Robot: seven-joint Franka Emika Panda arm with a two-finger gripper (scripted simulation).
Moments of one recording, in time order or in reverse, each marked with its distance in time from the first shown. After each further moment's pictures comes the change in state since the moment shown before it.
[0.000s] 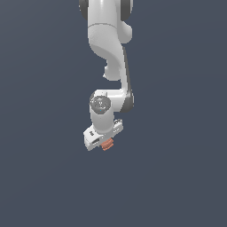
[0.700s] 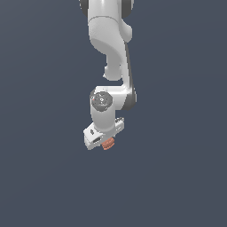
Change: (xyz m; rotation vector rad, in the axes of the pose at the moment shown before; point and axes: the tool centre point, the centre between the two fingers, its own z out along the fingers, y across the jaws) arm 0.009 -0.001 -0.023 0.001 -0.001 0.000
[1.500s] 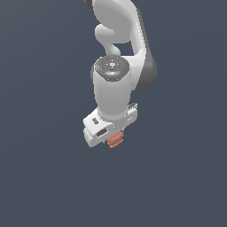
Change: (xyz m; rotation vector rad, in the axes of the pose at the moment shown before) arm 0.054 -0.004 -0.136 -0.001 0.002 -0.001
